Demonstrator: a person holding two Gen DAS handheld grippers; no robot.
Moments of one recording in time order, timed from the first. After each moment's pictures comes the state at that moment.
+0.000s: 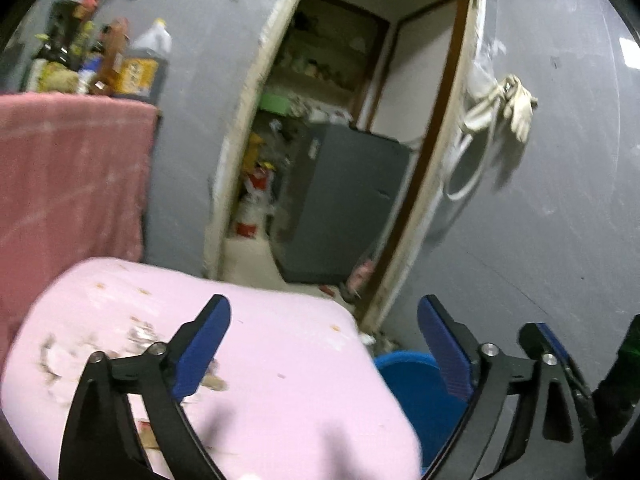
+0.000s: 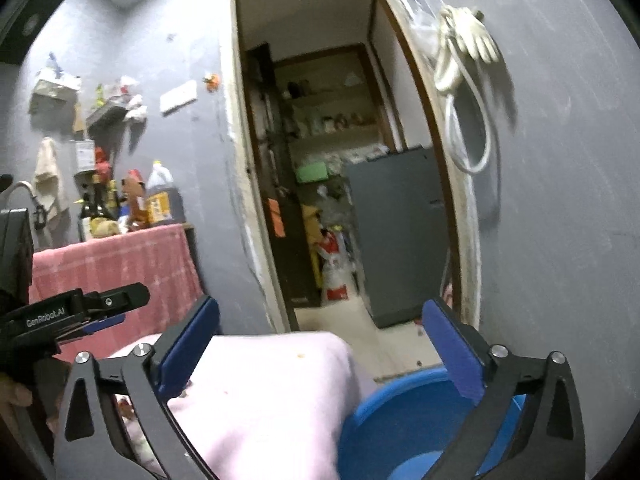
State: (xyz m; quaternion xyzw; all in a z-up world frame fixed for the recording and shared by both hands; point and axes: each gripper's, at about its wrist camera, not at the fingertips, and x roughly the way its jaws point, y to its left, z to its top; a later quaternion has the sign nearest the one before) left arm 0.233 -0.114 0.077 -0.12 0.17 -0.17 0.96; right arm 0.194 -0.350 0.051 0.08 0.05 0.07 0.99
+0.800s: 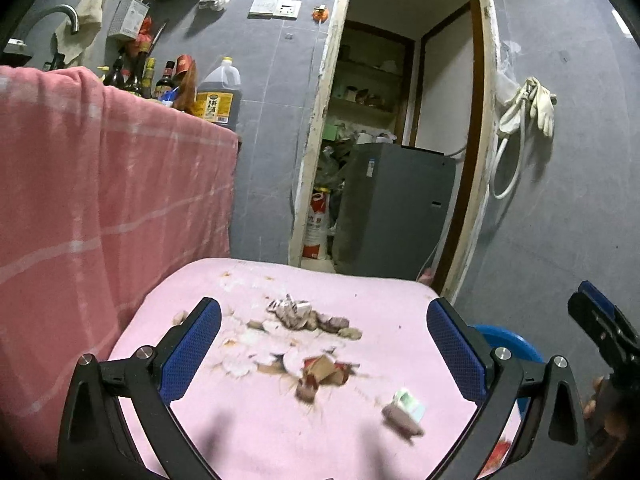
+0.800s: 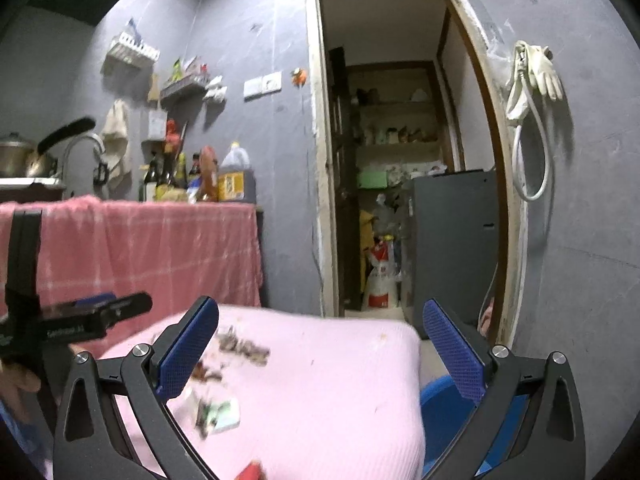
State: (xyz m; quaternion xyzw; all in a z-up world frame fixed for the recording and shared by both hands) left arm 0.143 -0.033 0.024 -0.07 0.14 -0.09 0.98; right arm 0.134 -0.274 0.030 0.01 0.05 0.15 0.99
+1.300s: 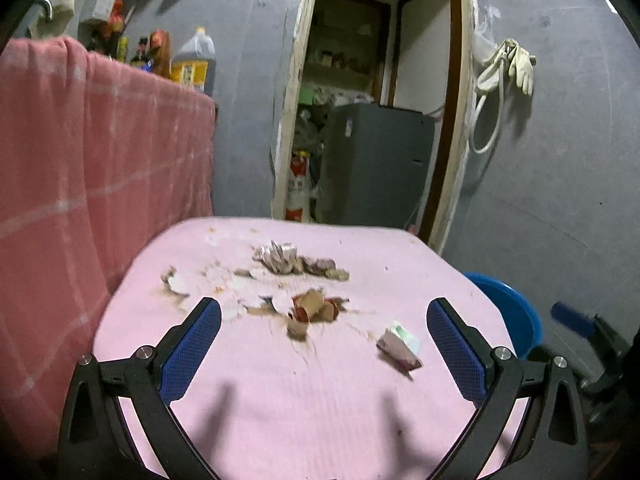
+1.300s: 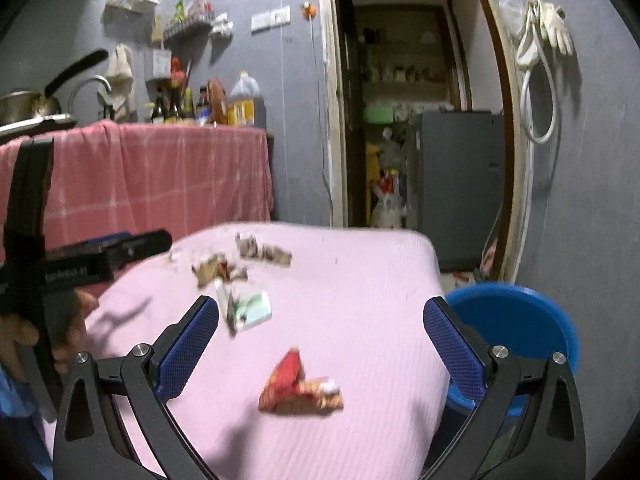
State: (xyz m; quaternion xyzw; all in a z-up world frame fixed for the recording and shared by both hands) left arm 0.136 -0.035 -0.002 -0.04 0.21 -0.13 0.97; right arm 0.112 -0.252 -0.020 -0.01 0.17 0.16 0.97
